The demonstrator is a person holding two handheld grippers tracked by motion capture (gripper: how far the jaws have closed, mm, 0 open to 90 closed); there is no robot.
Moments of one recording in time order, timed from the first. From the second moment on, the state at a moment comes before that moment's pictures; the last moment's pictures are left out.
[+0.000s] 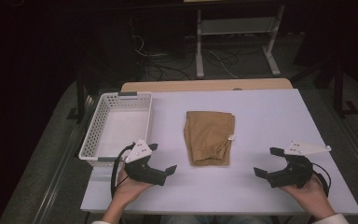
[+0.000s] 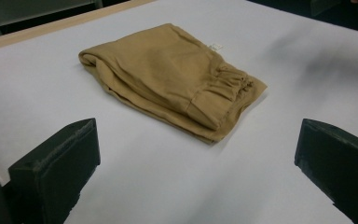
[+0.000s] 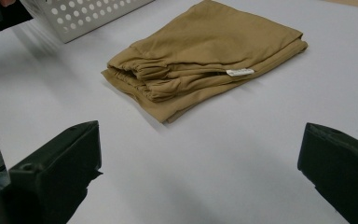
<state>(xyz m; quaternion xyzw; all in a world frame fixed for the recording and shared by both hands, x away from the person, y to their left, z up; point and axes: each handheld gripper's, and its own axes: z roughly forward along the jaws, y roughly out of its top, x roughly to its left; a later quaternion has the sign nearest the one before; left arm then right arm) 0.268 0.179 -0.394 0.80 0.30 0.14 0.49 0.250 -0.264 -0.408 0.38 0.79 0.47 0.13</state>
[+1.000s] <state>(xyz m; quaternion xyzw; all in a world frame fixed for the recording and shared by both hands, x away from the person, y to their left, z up) 0.293 0.168 -0.371 0.80 0.30 0.15 0.49 0.268 -0.253 -0.382 0.37 0.80 0.46 0.12</state>
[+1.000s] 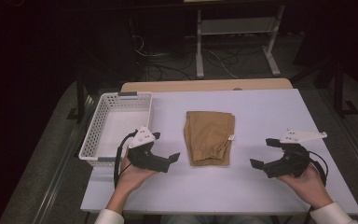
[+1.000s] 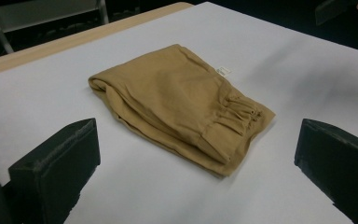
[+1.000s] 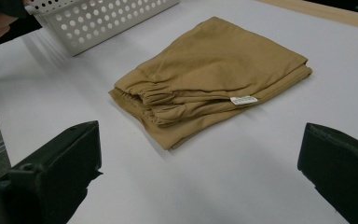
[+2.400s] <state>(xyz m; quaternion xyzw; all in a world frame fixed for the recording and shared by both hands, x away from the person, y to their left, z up) 0.351 0.141 -0.352 0.80 0.32 0.16 0.48 0.304 -0.226 -0.364 0.36 0.81 0.46 0.10</state>
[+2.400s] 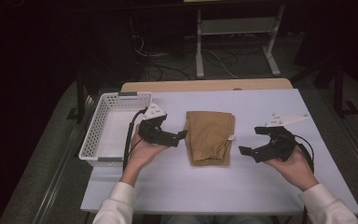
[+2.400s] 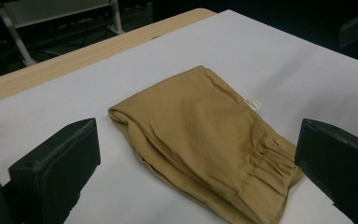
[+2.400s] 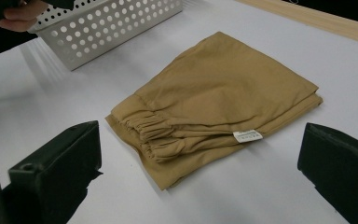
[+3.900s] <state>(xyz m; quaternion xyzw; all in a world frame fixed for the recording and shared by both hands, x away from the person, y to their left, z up) 0.412 0.112 -0.375 0.79 0.36 0.13 0.48 0.339 -0.207 -0.394 0.40 0.80 0.43 0.08</state>
